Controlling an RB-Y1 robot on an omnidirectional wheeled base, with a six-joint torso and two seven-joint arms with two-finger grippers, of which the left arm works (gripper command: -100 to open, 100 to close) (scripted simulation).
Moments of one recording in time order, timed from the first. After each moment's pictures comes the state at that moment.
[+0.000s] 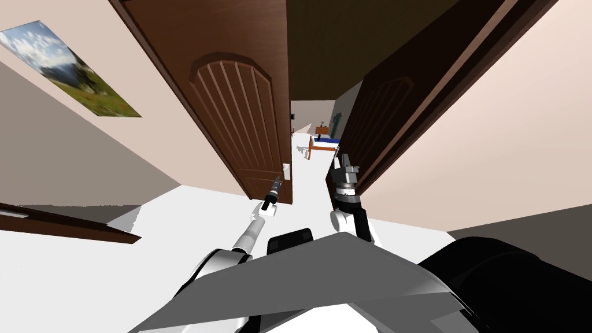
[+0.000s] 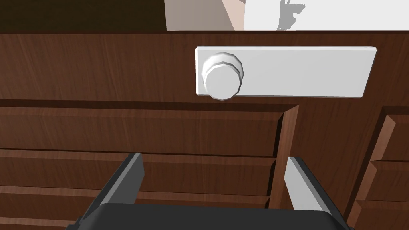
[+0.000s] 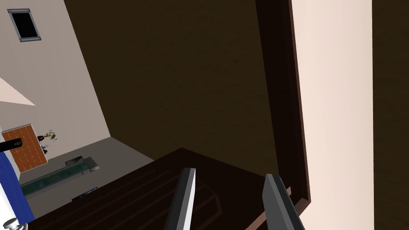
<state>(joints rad) -0.38 -0.02 -0.19 -0.82 -0.08 -0.41 0.14</state>
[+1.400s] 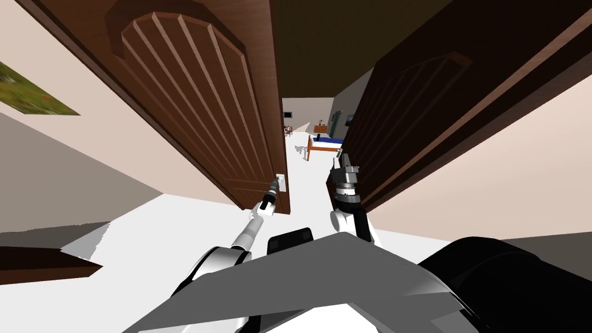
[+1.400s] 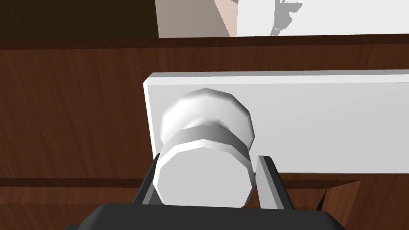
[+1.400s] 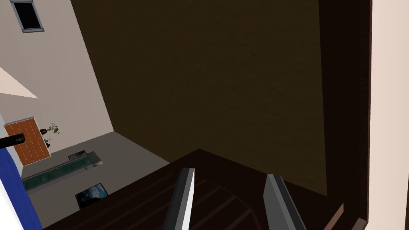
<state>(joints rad) -0.41 -0.01 -0.17 -0.78 -0.07 -0.42 0.13</state>
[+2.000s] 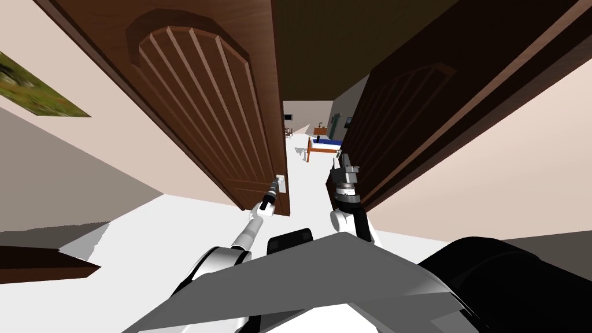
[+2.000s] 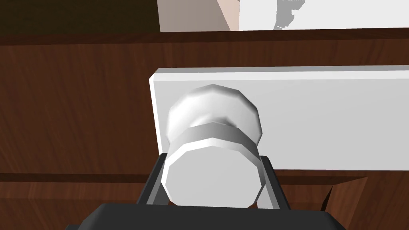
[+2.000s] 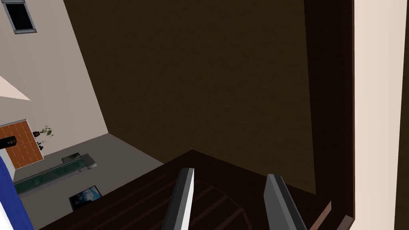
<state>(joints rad) -0.41 -0.01 -0.17 -0.77 -0.07 -0.42 0.13</state>
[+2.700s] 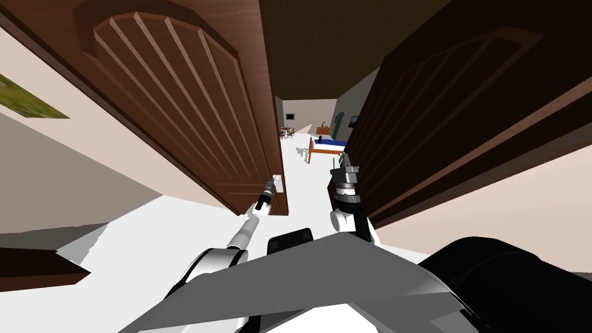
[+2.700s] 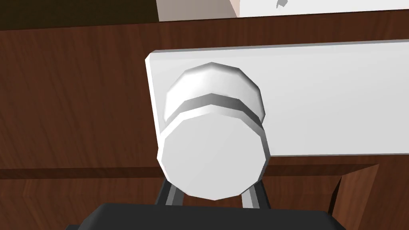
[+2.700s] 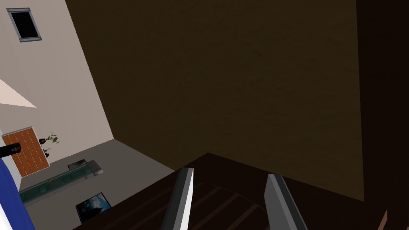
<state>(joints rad) -0.41 0.03 -0.12 -0.77 -0.06 -0.42 0.11</state>
